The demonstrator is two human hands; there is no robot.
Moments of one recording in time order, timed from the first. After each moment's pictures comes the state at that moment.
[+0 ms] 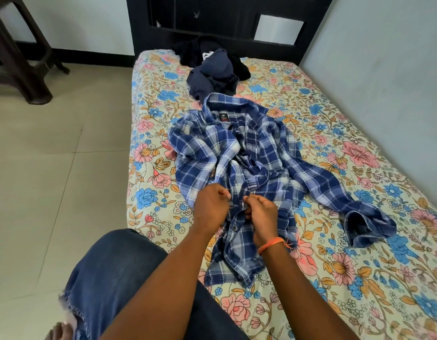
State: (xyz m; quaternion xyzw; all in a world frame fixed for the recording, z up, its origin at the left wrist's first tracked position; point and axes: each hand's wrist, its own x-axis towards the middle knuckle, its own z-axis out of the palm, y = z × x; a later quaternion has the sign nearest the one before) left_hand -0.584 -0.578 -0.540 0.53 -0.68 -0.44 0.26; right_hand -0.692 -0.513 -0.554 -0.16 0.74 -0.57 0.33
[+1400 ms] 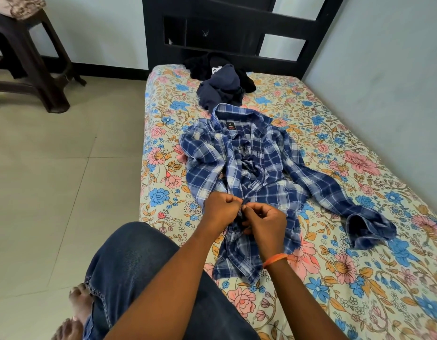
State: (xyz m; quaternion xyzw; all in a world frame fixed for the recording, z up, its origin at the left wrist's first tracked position) left_hand -0.567 -0.558 -0.520 0.51 -0.57 -0.59 0.26; right_hand -0.659 -0.478 -0.530 -0.29 0.73 -0.57 0.24
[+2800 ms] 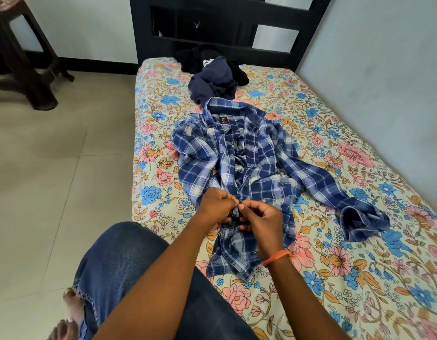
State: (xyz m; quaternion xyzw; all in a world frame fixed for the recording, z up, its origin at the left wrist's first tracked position) left_hand -0.572 -0.564 -0.518 0.49 -0.53 -0.67 0.18; right_hand -0.669 -0.470 -0.528 -0.25 0.71 -0.58 0.32
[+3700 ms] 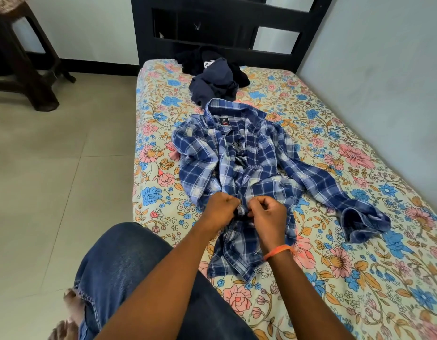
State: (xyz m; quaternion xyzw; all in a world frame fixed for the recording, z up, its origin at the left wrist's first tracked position) left_hand -0.573 -0.555 -0.521 0.46 -0.62 -0.61 0.19; right_hand -0.676 -0.483 -0.528 -0.26 0.76 -0.55 0.22
